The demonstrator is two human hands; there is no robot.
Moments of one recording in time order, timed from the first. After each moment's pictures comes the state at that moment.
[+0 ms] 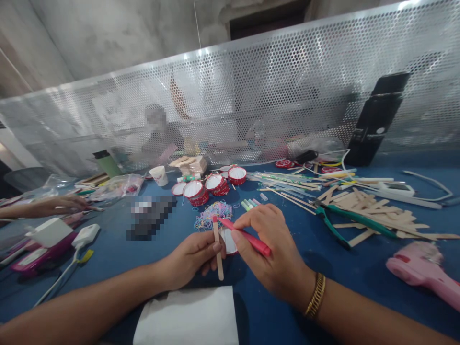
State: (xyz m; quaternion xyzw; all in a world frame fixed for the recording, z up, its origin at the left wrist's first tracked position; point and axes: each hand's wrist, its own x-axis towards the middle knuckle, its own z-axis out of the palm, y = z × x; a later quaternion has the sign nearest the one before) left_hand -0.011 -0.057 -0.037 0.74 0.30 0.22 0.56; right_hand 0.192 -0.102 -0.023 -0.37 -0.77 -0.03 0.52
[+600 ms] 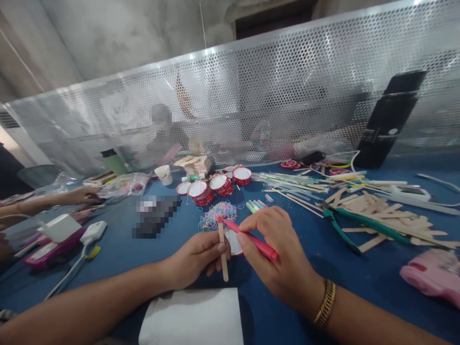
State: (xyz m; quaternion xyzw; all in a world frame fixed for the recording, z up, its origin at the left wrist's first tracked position) left_hand -0.011 -0.058 -0.037 0.74 0.30 0.22 0.57; right_hand 0.192 -0.103 -0.025 -0.37 -0.77 -0.02 0.52
